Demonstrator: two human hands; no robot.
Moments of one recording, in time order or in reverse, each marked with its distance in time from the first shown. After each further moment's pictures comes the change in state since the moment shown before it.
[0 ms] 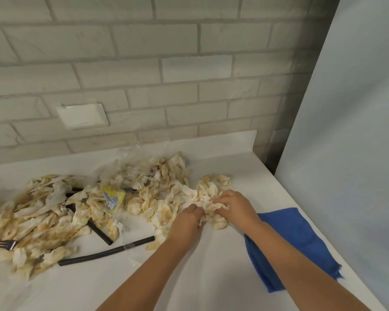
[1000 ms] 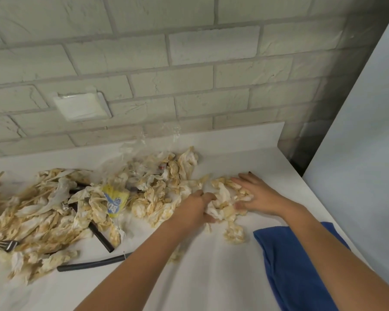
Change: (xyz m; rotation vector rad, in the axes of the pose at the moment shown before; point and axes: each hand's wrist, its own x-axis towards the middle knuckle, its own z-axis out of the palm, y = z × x) left_hand 0.062 -0.019 -0.025 -0.004 -0.272 -0.117; right_hand 0.070 0.042 -0.034 -0.137 -0.363 -0.073
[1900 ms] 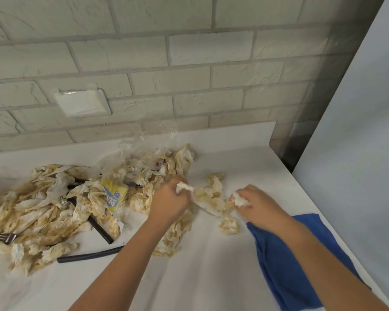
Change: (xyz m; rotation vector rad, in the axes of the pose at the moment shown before) left_hand -0.051 0.004 -0.036 -0.487 0.443 -0.252; right_hand -0.059 -0.043 0.013 0.072 0.194 0.060
